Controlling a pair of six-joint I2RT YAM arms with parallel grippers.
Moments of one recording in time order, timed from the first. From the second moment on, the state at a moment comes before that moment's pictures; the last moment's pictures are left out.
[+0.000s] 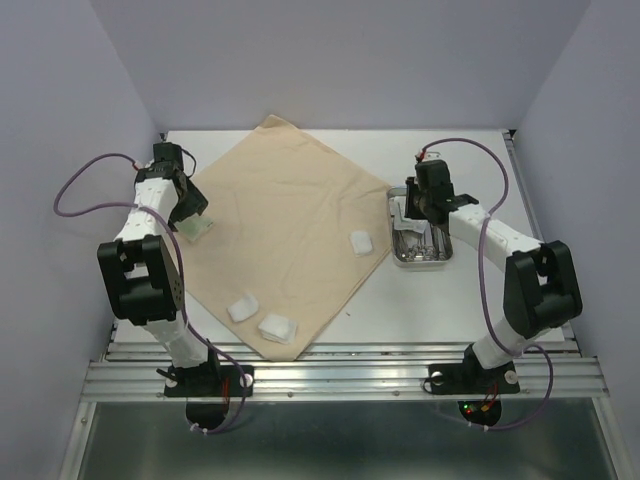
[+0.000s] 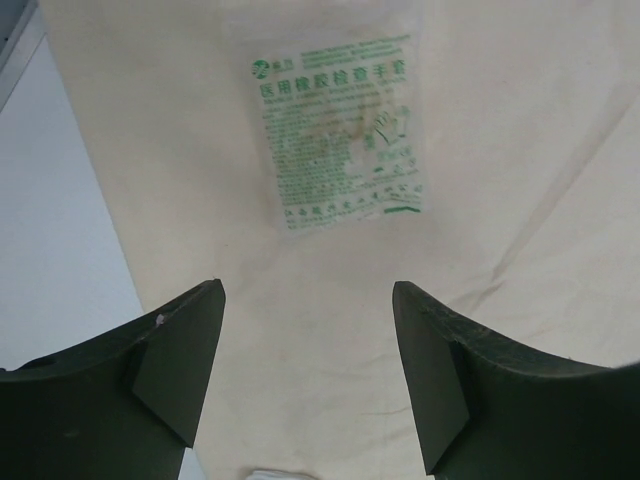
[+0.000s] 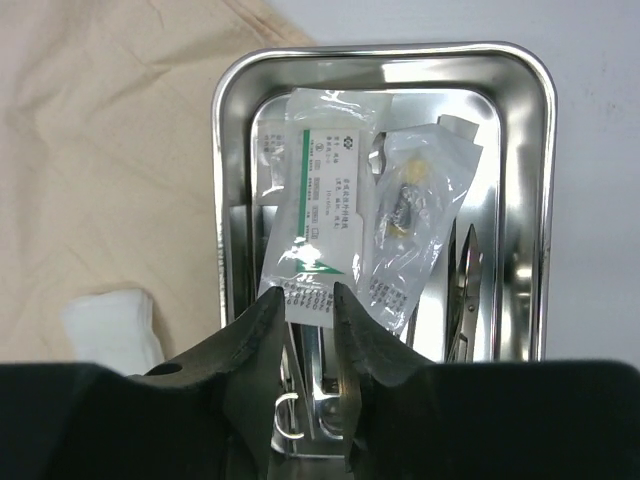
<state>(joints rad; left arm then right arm) 0.12 1.69 1.38 -0.80 -0.23 -0.54 0.31 1.63 1.11 -0.23 0.21 0.25</state>
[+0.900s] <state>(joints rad) 0.16 2.06 1.58 -0.74 -0.16 -0.53 0.31 1.54 1.03 -0.19 -0.02 0.34</state>
